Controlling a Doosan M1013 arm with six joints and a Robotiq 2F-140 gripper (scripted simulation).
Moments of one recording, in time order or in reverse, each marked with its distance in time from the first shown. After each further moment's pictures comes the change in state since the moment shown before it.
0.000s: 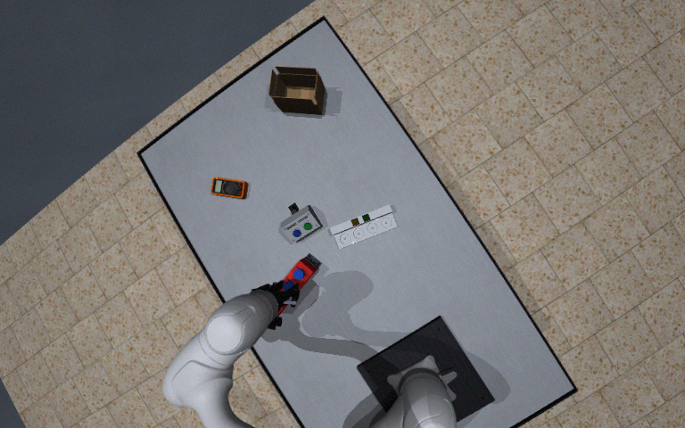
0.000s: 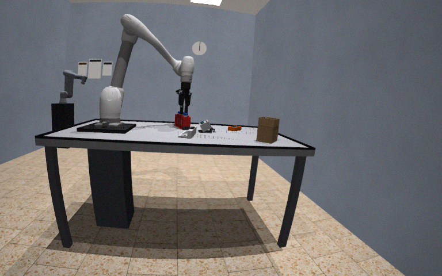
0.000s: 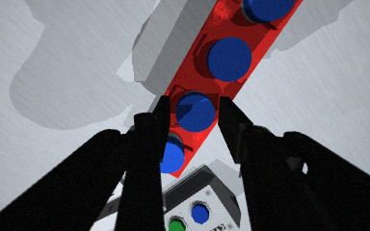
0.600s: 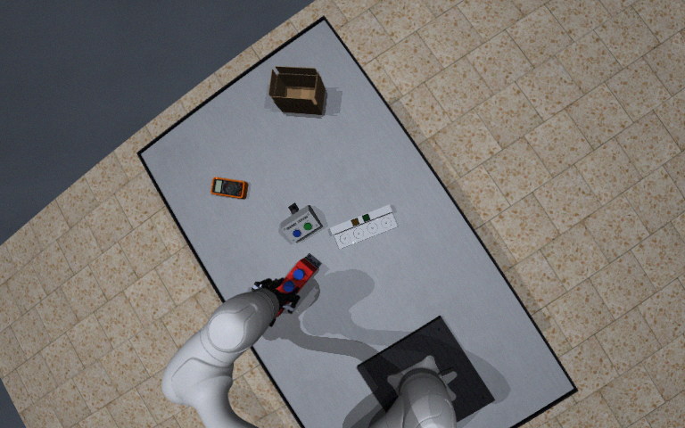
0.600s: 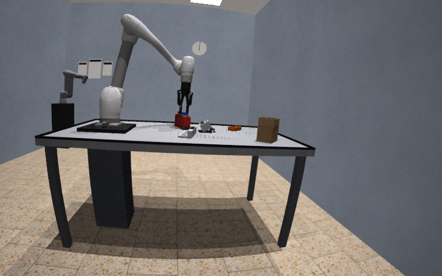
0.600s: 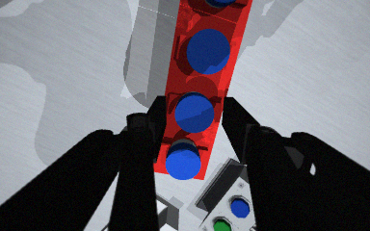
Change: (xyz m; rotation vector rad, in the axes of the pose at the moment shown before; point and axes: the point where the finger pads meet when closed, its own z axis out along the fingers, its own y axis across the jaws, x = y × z) arm 0.000 0.000 0.000 -0.007 0.016 0.341
